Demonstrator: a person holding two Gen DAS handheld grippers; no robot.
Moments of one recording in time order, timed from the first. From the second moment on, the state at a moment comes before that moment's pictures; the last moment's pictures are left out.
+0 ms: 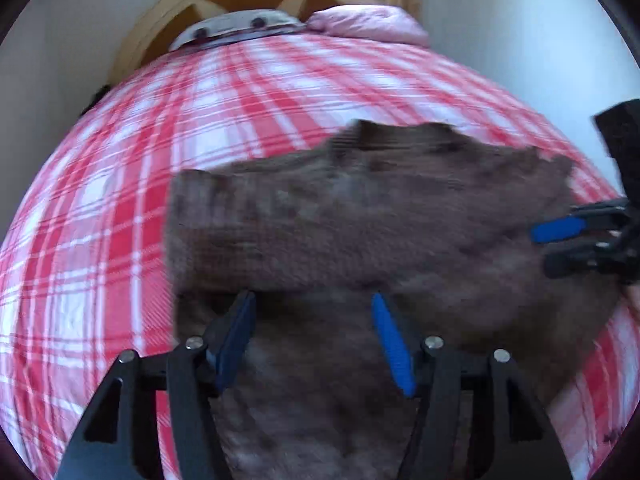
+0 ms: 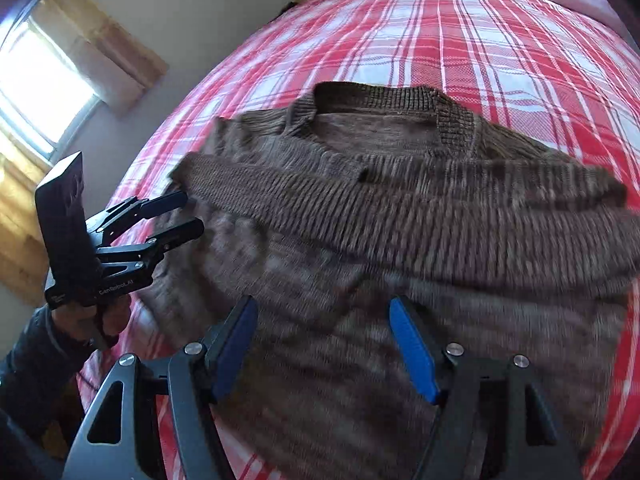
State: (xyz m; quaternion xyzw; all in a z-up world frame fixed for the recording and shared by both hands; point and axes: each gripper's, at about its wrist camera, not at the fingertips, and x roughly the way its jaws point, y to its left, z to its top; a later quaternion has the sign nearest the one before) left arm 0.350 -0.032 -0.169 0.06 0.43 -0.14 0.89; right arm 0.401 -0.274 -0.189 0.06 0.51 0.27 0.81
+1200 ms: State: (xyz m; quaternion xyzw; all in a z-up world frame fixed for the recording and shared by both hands) left arm 0.331 0.048 -0.167 0.00 0.40 0.02 0.91; right arm 0.361 -0.409 -0.181 0.14 0.41 0.07 0.90
